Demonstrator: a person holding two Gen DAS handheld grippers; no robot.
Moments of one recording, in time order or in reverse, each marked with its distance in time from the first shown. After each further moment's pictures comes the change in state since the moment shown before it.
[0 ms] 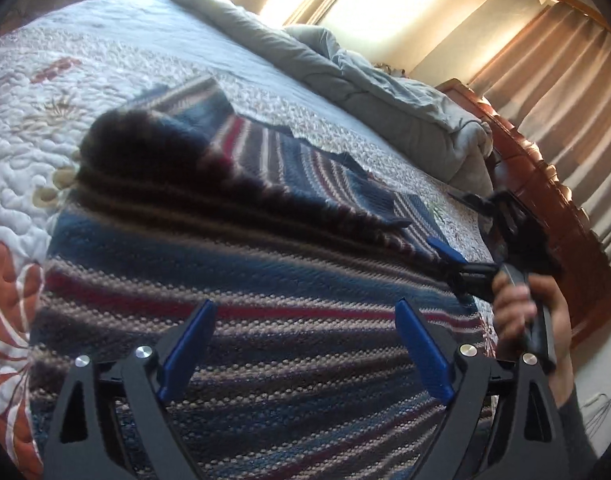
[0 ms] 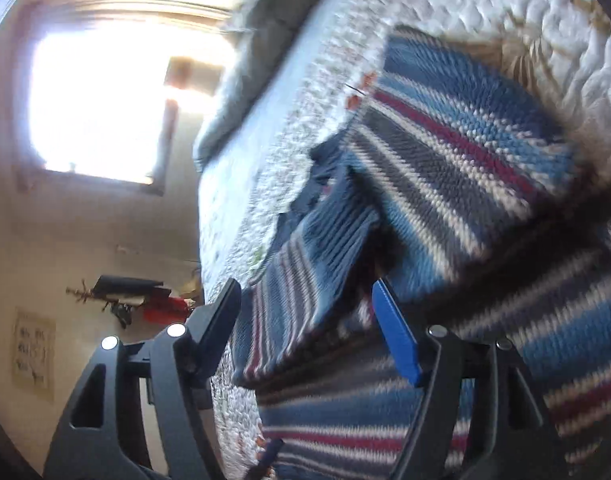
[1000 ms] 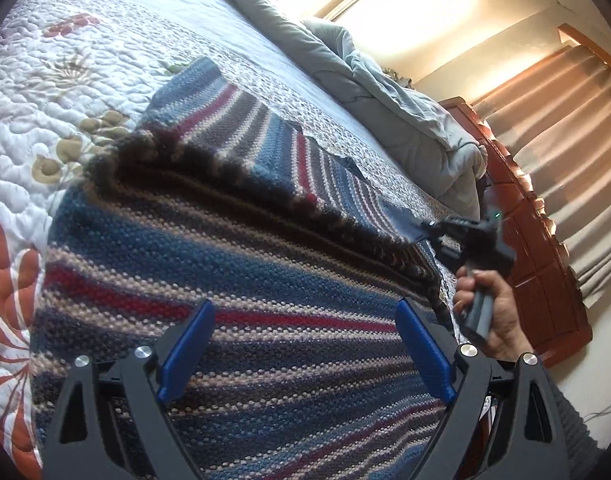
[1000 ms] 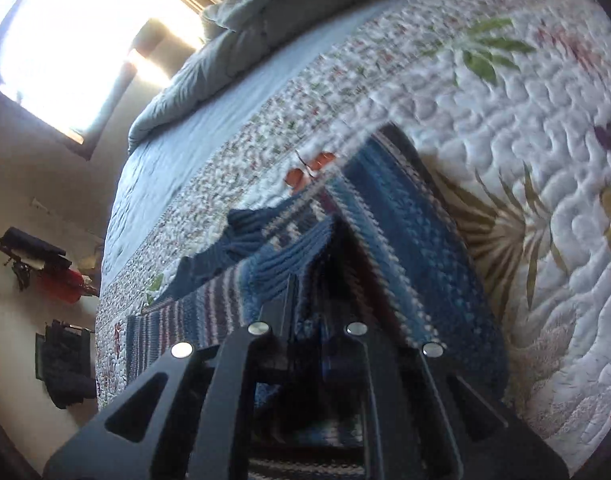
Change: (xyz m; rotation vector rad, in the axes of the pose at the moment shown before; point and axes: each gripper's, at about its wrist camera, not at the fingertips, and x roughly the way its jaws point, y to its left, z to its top) left arm -0.003 0.031 0.014 -0.127 0.019 -0.080; right arm 0.017 0.001 0.064 -0.283 -0.074 -0.345
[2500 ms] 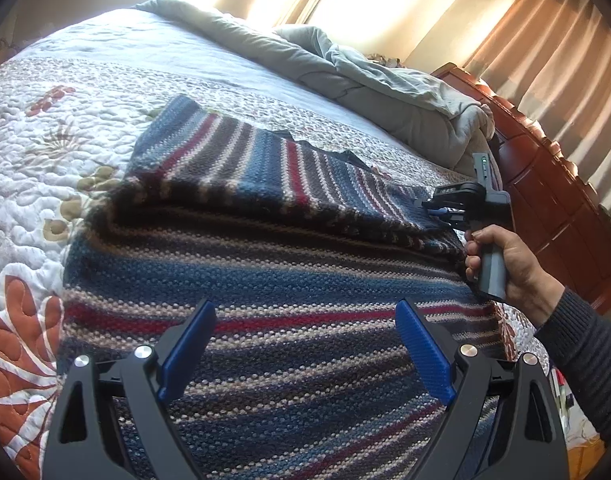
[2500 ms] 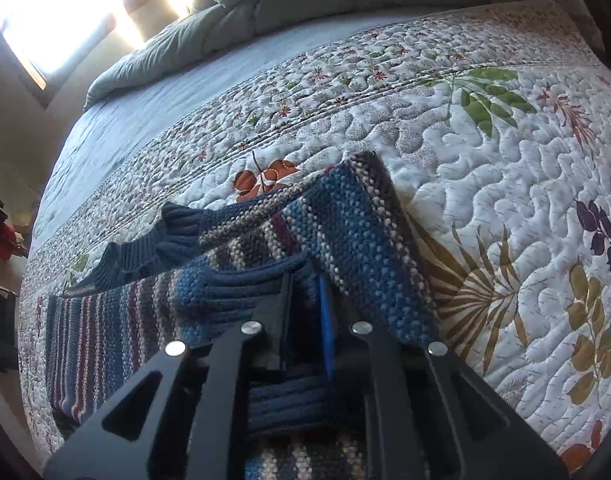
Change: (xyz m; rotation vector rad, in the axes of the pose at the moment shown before) left arm -0.002 -0.030 -0.004 0.222 -0.004 0.149; right arm 0.009 0.021 0.015 -0.195 -0.020 -0.262
